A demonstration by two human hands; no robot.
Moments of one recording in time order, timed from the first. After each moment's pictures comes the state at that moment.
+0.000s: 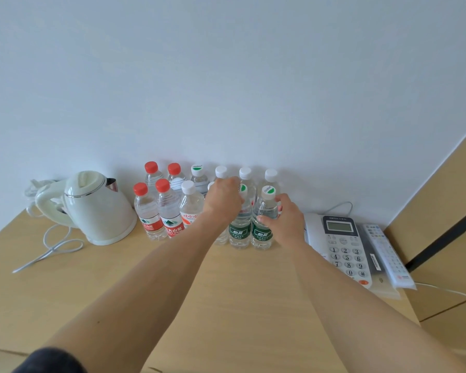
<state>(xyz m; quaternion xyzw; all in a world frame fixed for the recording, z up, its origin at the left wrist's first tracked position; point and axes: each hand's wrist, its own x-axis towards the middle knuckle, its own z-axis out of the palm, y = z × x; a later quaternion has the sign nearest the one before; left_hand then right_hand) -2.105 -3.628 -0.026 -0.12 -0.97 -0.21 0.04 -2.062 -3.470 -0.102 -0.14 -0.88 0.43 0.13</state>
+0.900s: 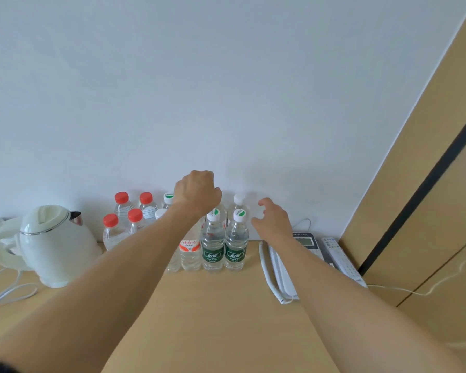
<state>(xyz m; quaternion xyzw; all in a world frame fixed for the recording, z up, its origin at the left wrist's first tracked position) -2.115 -3.630 0.048 -0.14 -0.97 -0.14 0.10 -2.054 -3.450 -0.030 -0.19 -0.92 0.33 0.09</state>
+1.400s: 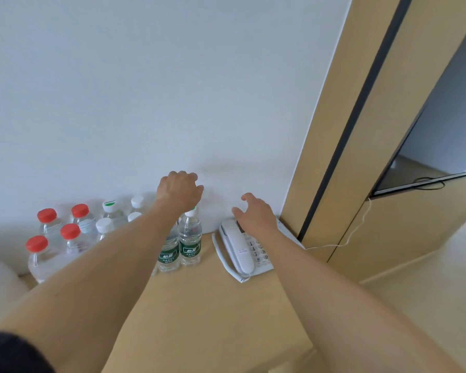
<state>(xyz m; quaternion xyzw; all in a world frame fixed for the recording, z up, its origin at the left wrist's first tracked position) -2.119 -3.568 0.032 -0.30 -0.95 -0.07 0.07 -1.979 -3.426 -0.004 -0.29 -0.91 0.28 0.11</state>
